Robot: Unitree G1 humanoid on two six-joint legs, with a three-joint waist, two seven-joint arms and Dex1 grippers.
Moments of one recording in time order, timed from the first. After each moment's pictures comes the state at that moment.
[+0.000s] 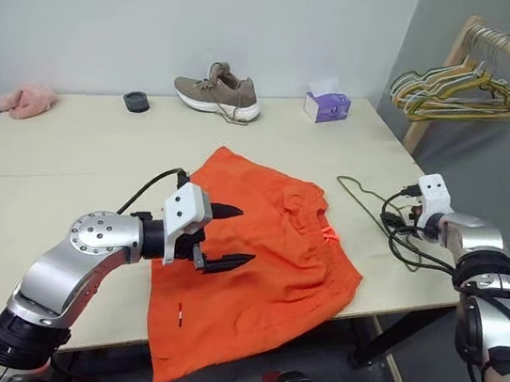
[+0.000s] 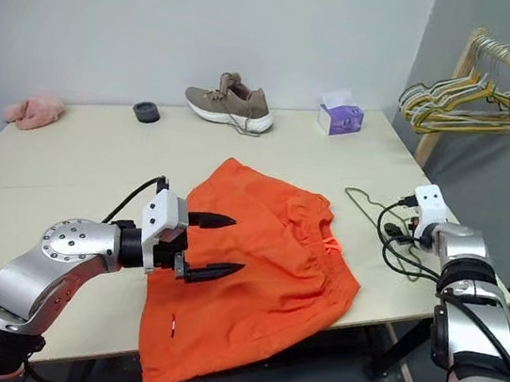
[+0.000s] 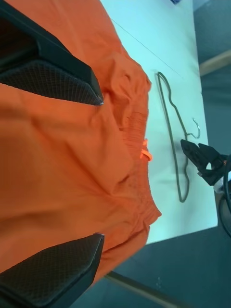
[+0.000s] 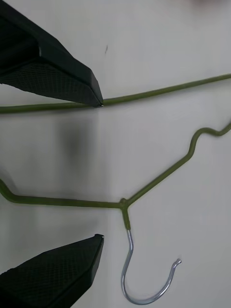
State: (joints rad) left arm -0.21 0.72 -0.04 -0.40 -0.45 0.48 -0.91; right arm -1.01 -0.55 0.00 1.22 -0.02 0.35 0.56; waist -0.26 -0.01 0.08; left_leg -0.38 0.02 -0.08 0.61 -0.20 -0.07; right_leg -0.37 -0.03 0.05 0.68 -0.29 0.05
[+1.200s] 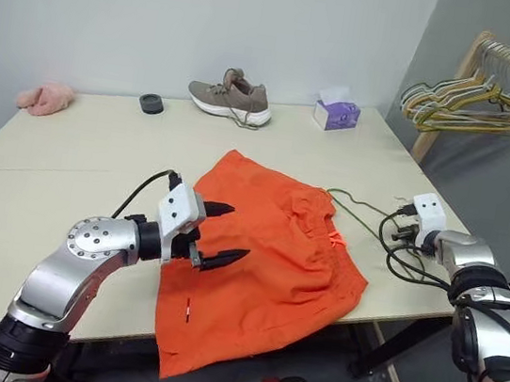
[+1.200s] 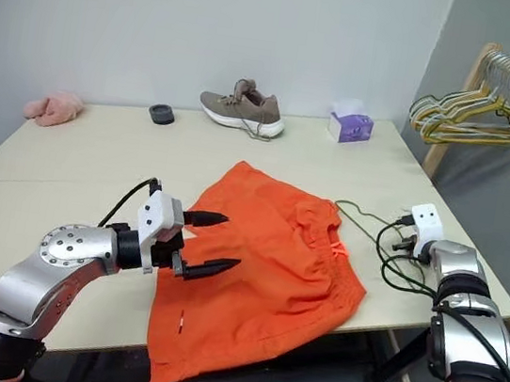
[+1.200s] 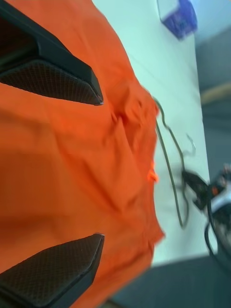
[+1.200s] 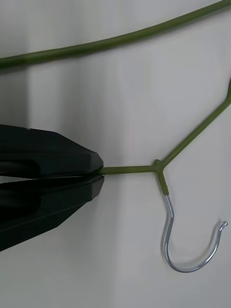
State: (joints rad) left arm -0.19 0.67 -0.02 -0.30 -0.38 0.41 -0.83; right arm -0.90 -0.55 0.01 1.15 -0.09 0.26 0.53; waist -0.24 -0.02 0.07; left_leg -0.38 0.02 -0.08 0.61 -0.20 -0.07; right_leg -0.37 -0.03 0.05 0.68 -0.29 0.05
